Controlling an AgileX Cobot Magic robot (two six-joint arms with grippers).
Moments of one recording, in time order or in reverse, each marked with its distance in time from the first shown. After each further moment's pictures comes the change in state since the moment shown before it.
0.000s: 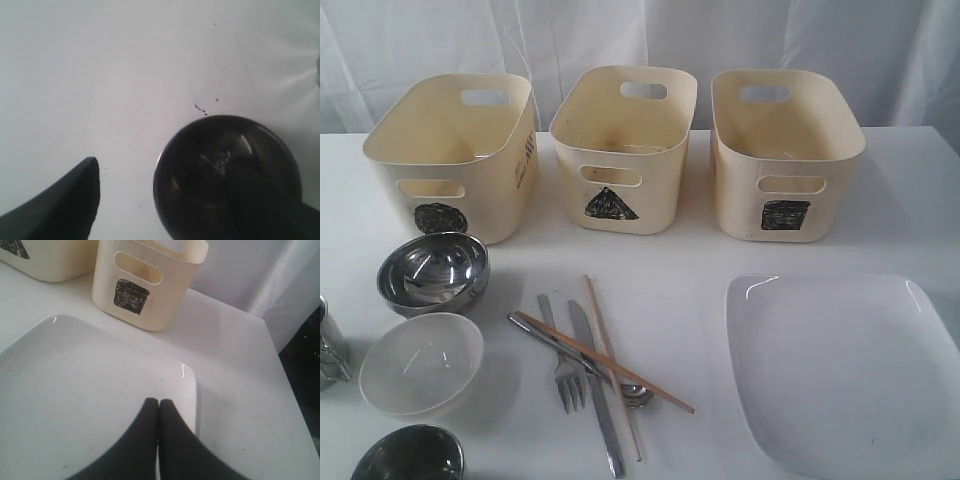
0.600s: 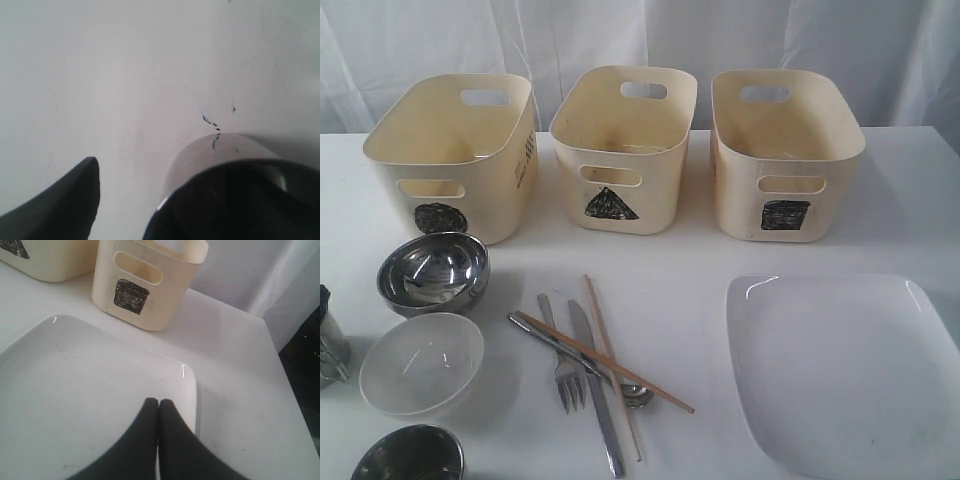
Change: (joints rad) left arm 0.000 0.226 0.000 0.025 -0.136 -0.006; right arm 0.000 0.000 0.000 0.000 0.000 0.000
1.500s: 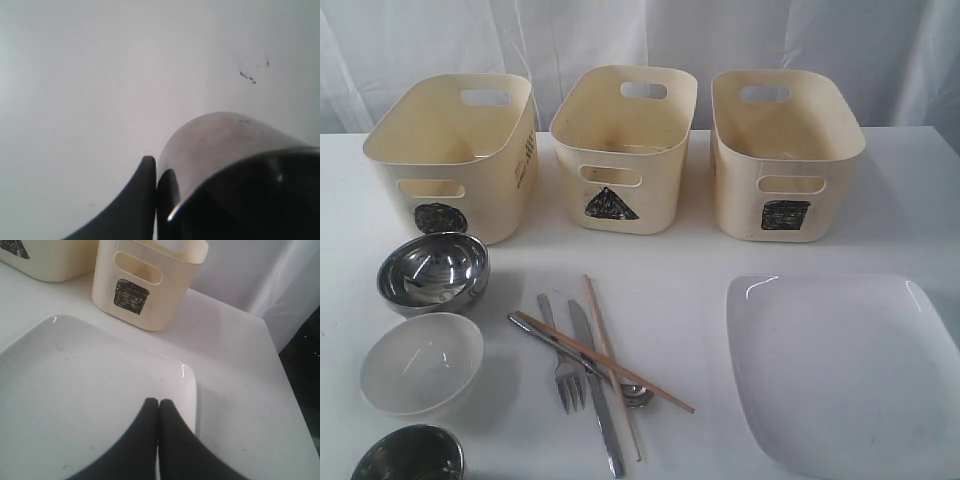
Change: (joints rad) left arm 0.000 -0.152 -0.017 0.149 0.197 -0.003; right arm 0.000 0.000 0.000 0.000 0.000 0.000
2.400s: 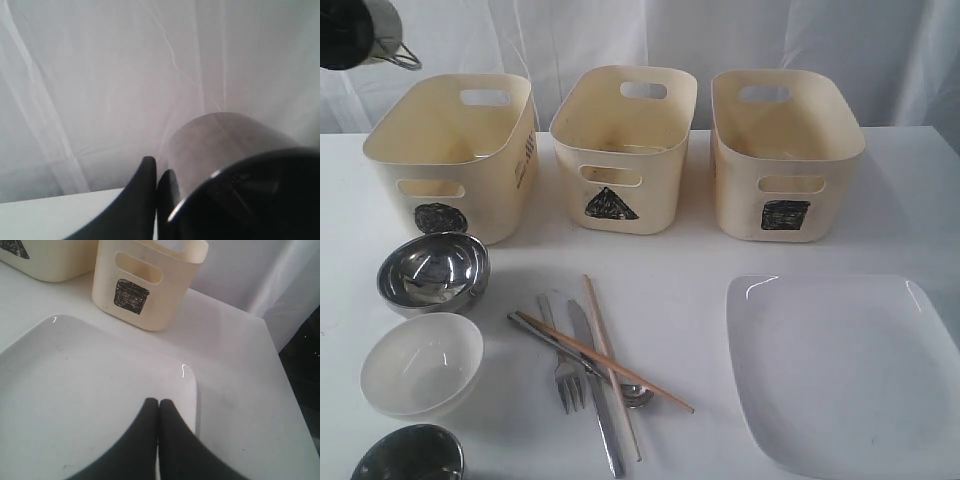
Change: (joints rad) left arm -0.113 0.129 -0.320 0.053 -0.931 -0.201; right arm 0.000 0.000 0.000 0.000 0.000 0.000
